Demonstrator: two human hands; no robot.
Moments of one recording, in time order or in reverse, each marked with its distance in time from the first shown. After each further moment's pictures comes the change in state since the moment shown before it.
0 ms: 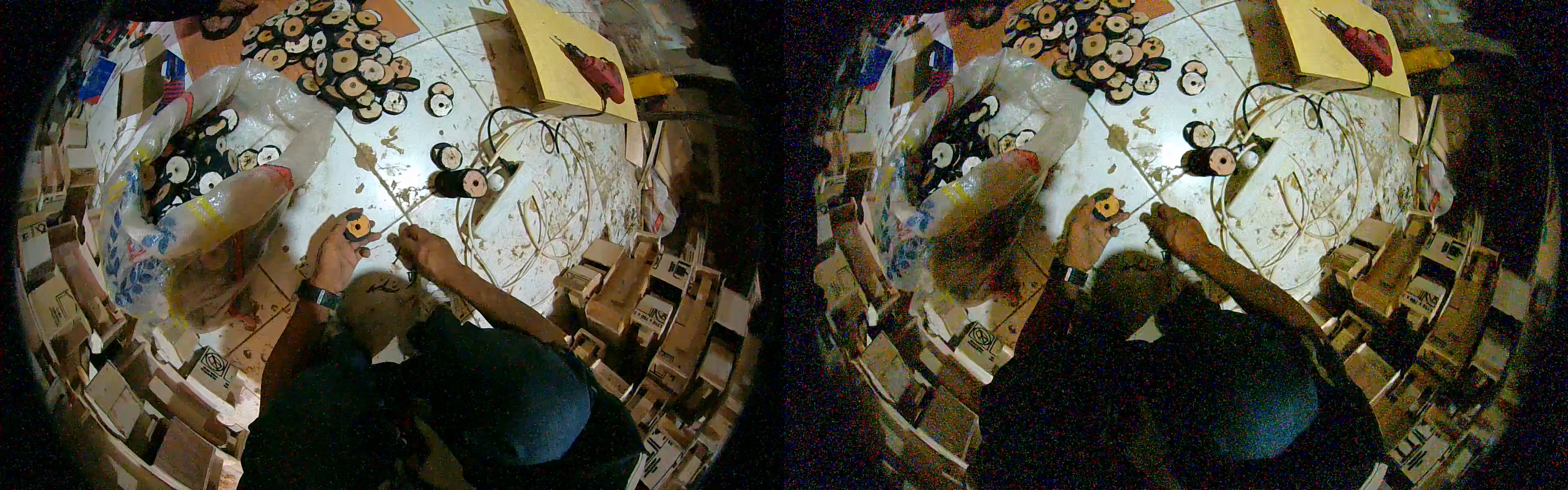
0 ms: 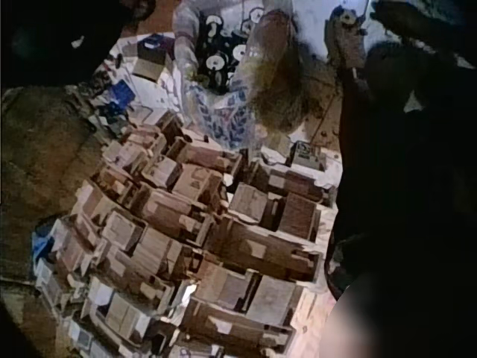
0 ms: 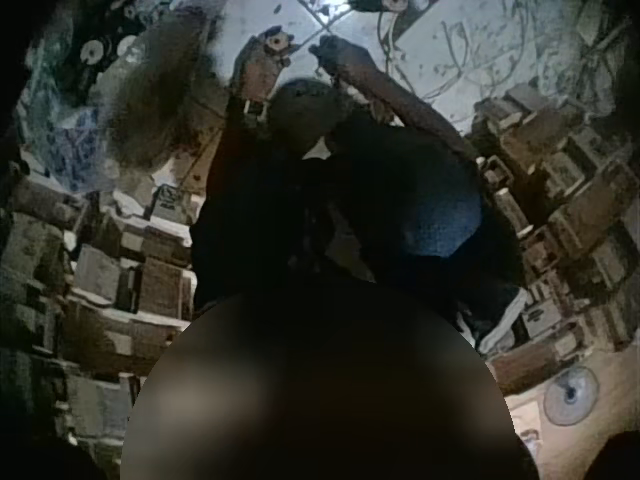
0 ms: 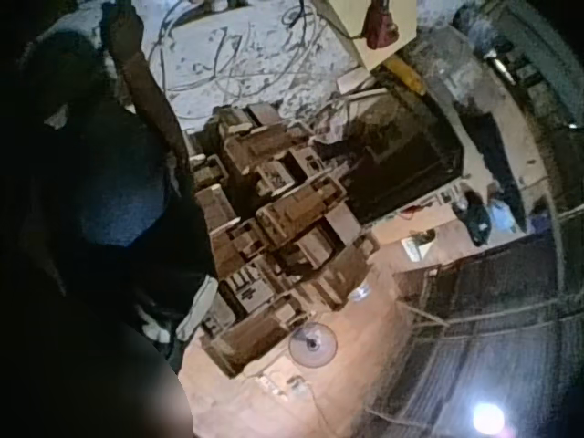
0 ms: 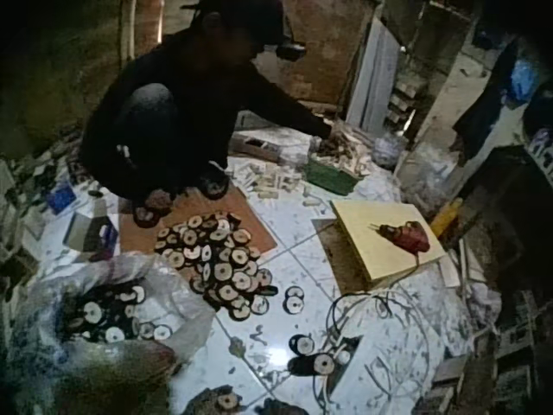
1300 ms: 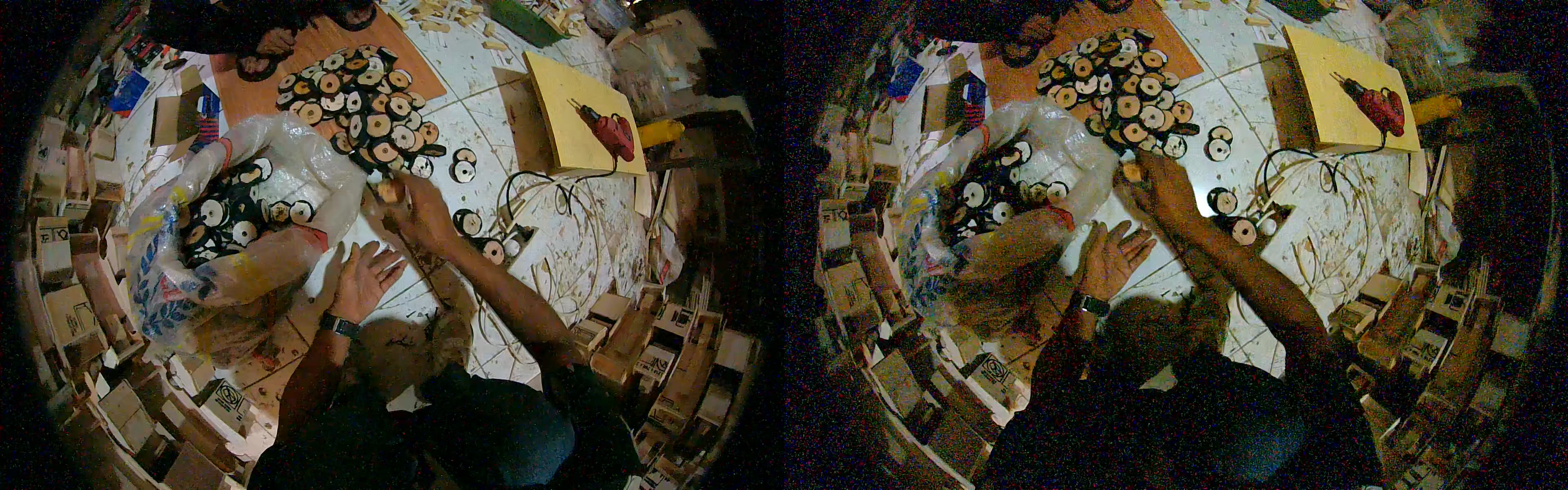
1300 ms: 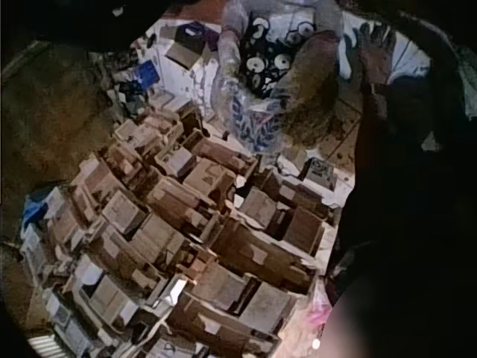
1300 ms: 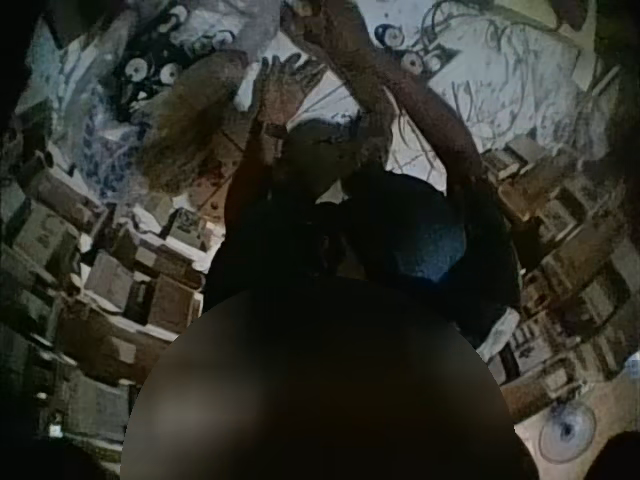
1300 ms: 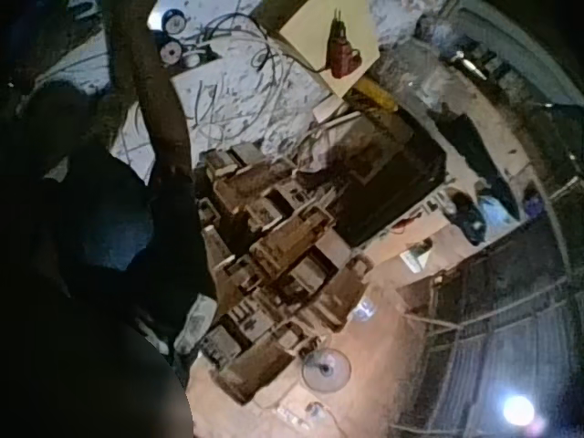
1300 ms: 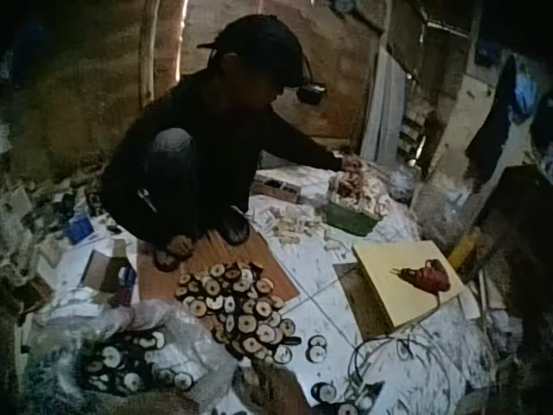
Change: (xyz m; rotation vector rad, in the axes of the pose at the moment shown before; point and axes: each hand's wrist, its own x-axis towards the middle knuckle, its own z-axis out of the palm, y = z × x) left_hand 0.029 0.041 0.027 -0.430 -0.048 -0.006; right_hand 0.155 -0.030 -0.113 0.202 0.594 -0.189
